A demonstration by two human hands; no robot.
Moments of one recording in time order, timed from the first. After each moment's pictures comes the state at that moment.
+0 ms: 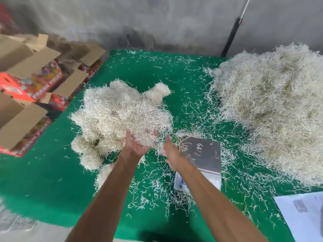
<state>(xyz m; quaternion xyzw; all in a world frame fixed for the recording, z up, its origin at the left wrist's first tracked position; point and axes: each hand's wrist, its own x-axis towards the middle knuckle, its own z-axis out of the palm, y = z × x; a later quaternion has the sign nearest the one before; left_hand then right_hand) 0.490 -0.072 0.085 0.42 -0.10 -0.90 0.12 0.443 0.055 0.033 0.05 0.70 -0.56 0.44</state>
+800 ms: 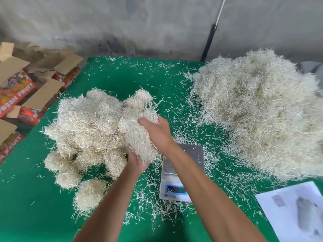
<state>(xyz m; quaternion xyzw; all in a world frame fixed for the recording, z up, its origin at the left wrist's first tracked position) 0.449 -0.021 0.021 0.40 -0.38 -0.83 0.03 0.398 0.067 0.126 -0.08 0.71 -0.65 0.25</state>
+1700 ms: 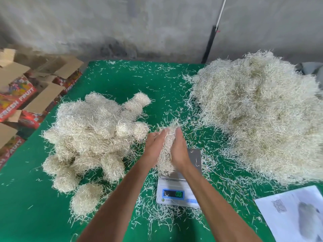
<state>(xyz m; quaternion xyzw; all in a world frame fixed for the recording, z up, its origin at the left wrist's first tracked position) 0.402 0.031 0.056 0.28 -0.66 -0.70 -0.01 0.385 0.135 0.062 -0.06 0.72 -0.66 0.18</state>
